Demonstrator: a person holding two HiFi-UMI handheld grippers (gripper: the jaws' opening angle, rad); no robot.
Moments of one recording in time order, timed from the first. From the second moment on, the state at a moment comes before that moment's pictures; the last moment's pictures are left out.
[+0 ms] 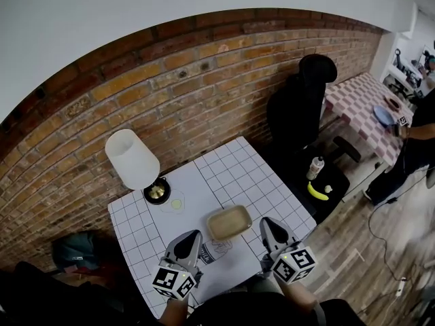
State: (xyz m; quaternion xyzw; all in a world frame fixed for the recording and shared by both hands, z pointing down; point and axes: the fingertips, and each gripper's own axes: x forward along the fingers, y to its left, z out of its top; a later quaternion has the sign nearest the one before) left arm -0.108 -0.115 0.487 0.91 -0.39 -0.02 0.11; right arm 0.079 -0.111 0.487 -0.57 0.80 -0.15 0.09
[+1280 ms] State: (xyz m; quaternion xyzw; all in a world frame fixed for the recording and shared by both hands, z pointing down) left arm -0.097 -0.161 0.613 0.83 -0.49 0.05 0.24; right arm 0.078 -0.183 0.616 -0.48 0.84 -0.26 -0.04
